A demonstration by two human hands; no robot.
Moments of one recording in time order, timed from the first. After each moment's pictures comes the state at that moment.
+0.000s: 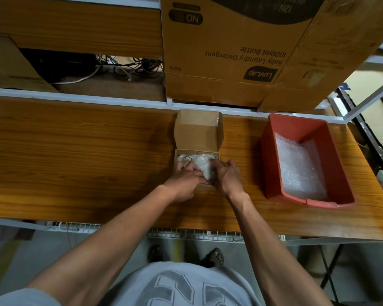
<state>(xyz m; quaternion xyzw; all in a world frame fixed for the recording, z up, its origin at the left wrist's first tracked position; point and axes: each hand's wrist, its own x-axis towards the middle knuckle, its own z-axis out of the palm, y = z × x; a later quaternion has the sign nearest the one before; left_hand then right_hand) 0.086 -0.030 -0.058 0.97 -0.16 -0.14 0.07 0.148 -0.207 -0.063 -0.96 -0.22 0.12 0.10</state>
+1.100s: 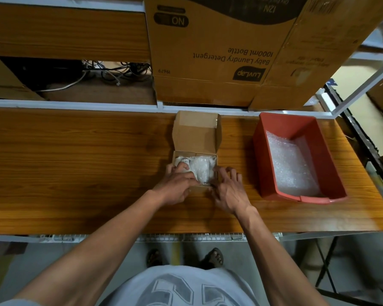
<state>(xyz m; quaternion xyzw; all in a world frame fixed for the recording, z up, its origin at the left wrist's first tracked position) 0.087 -0.010 -0.065 0.97 -0.18 -0.11 0.09 0.125 -0.249 -0.077 -0.95 -0.31 0.02 -0.04</state>
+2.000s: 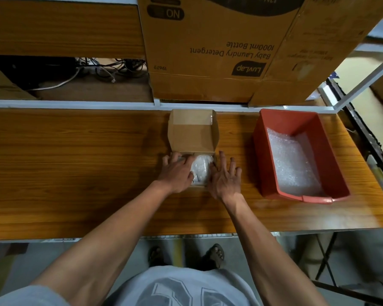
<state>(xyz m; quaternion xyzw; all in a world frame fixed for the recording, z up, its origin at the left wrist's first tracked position) 0.127 -0.019 -0.073 0.99 -0.03 -0.10 0.12 0.149 -0.207 -0.075 -0.98 -0.15 0.15 -0.06</state>
